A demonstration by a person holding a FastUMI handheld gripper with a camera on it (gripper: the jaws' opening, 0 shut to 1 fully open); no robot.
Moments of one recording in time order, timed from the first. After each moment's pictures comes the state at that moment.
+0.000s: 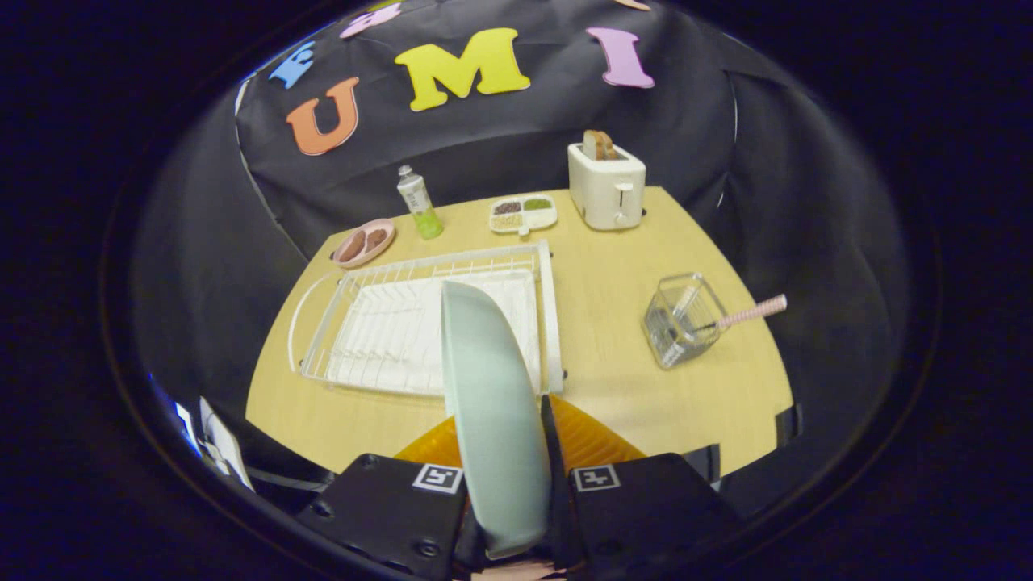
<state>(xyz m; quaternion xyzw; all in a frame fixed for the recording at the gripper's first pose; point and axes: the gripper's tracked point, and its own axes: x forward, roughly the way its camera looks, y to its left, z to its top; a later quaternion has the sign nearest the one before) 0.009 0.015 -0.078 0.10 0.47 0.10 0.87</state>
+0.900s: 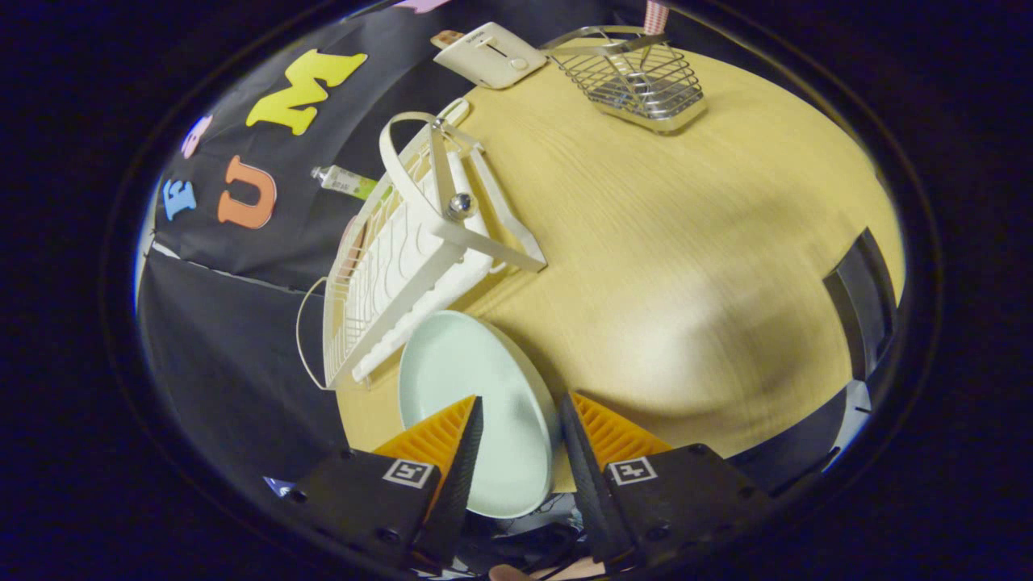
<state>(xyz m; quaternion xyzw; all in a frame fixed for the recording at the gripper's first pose) -0.002 0.037 -0.196 0.33 0.55 0.13 0.75</state>
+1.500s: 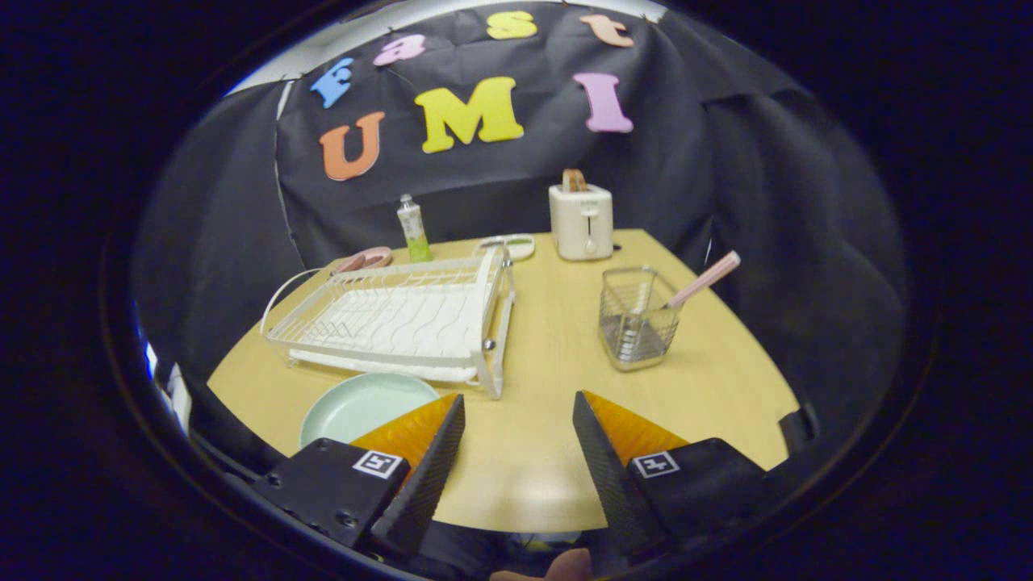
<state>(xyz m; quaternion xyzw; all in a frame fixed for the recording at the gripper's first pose) 0.020 -0.090 -0.117 0.00 0.22 0.06 0.97</state>
